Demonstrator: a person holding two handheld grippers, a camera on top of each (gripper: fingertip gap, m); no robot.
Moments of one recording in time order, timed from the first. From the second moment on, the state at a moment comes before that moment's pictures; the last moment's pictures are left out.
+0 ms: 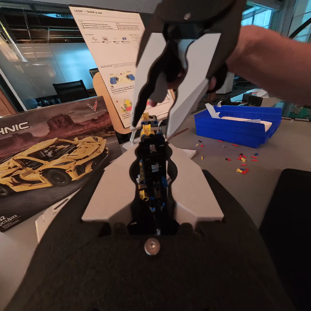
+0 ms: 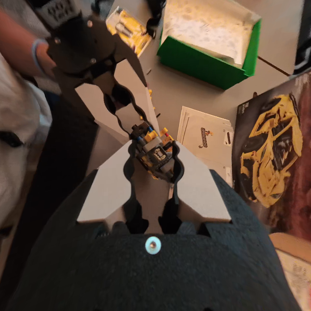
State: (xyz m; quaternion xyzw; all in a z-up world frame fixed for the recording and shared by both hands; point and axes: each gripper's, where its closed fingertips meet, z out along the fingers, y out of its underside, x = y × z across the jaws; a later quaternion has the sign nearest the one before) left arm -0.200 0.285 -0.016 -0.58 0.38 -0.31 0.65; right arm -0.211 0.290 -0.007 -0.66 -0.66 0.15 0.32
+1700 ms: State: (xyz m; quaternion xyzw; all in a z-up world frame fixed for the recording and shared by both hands) left arm -0.174 0.267 -0.019 -0.55 0.44 -0.30 0.64; right arm -0.199 0.270 -0.011 -0.72 -0.43 0.25 0.48
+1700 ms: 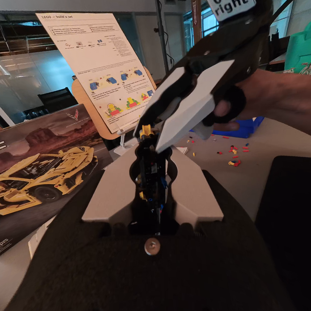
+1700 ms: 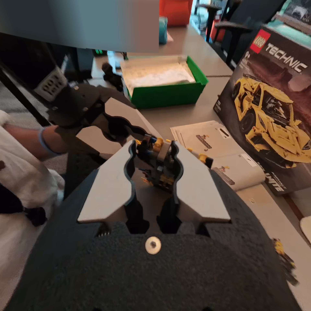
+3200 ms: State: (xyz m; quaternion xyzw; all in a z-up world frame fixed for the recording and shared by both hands) left arm -0.168 0.259 -0.026 -0.55 0.47 -0.26 0.64; right arm -0.198 0.269 -0.023 -0.71 -0.42 0.18 0.53
